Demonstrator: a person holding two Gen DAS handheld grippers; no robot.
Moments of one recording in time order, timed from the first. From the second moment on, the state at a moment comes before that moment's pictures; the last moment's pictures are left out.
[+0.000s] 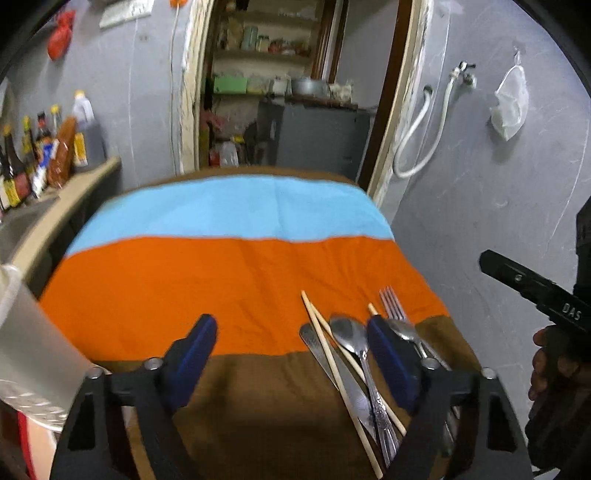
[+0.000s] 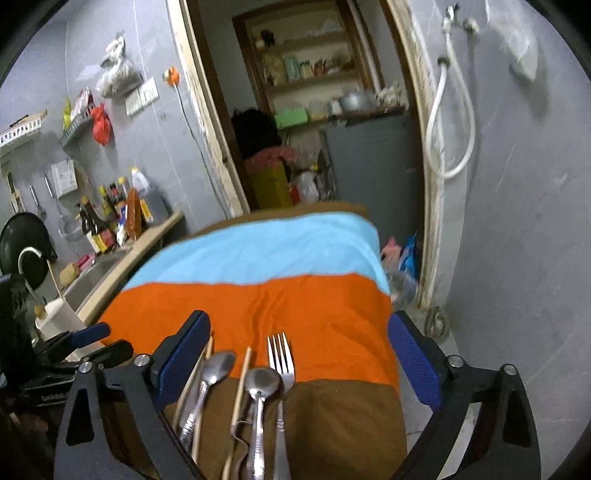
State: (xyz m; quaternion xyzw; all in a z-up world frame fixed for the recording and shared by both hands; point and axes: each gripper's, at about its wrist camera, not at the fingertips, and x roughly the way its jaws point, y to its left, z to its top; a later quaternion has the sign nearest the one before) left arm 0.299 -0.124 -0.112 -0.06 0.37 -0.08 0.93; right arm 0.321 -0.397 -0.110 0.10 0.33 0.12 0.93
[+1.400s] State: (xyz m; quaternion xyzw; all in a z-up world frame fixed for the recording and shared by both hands) left arm 0.349 -0.141 -0.171 -0.18 0.49 -0.13 0.84; right arm 0.382 -0.359 -0.205 0.05 0.45 0.26 0.85
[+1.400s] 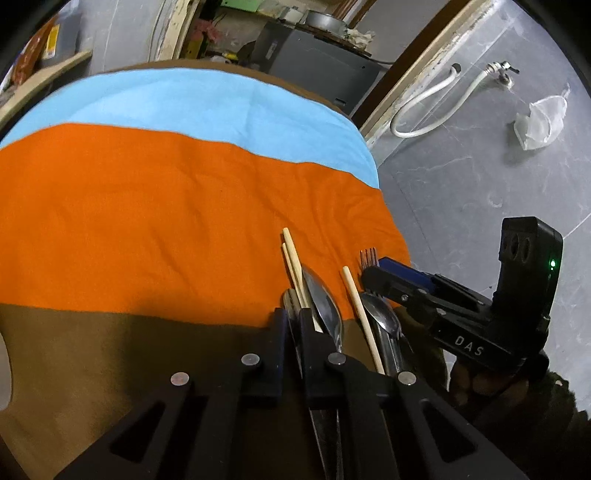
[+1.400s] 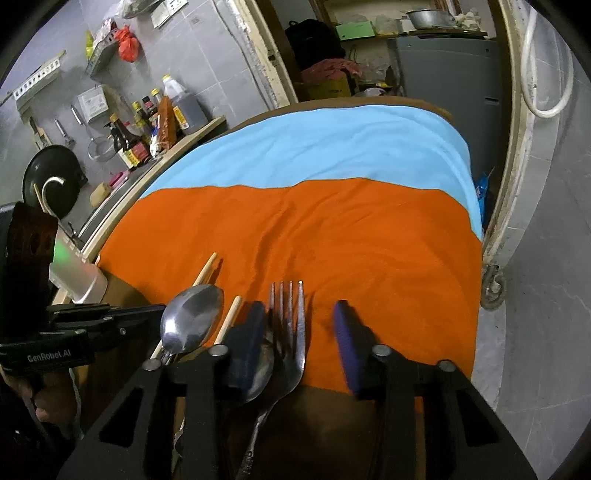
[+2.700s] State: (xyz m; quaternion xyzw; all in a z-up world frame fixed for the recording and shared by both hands) left arm 0.351 -0.157 -0.165 -0.15 0.54 -0.15 0.81; right arm 0.367 -0.369 -0.198 0.10 0.46 0.25 0.84
